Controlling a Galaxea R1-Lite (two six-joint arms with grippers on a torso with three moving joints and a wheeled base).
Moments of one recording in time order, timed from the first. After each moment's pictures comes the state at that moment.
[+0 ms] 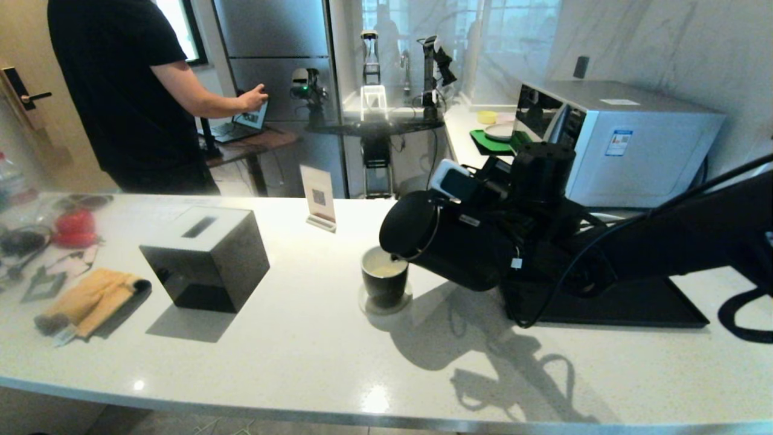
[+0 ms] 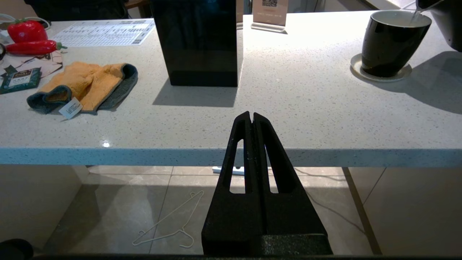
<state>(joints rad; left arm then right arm) 0.00 0.00 0.00 0.00 0.00 0.03 0.52 2.08 -1.29 -0.87 -0.21 -1.06</state>
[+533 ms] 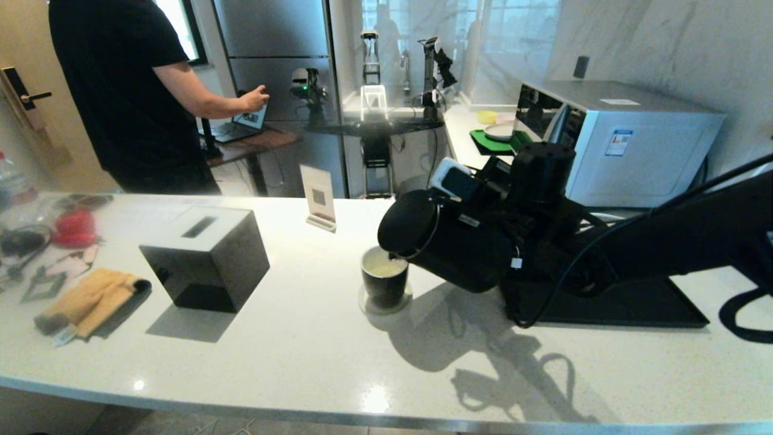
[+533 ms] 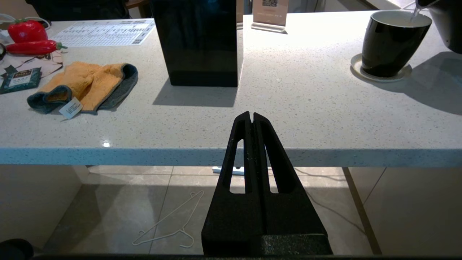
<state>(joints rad) 0.00 0.00 0.00 0.00 0.00 0.03 0.52 2.08 -1.29 -0.86 -0.22 -1.02</state>
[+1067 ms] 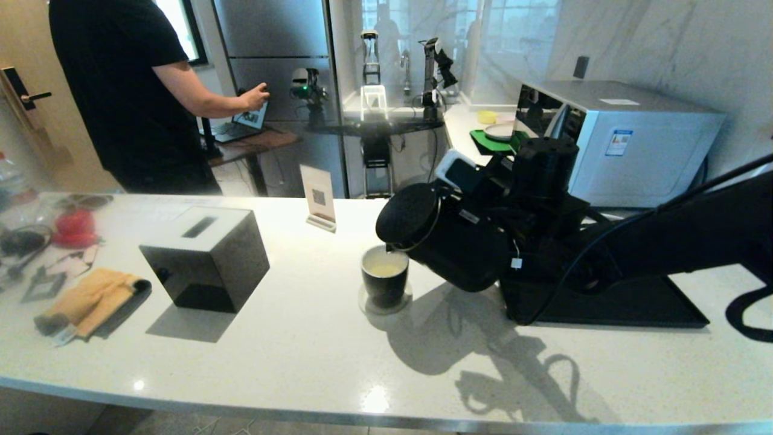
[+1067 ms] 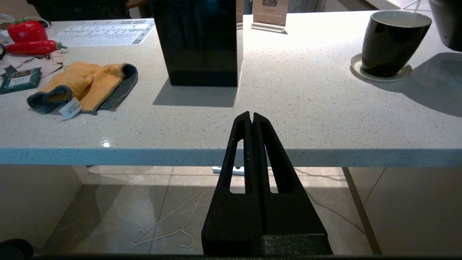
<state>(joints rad) 0.00 0.00 0.00 0.00 0.00 0.03 0.52 2.07 -1.30 -0.85 -0.23 -0.95</state>
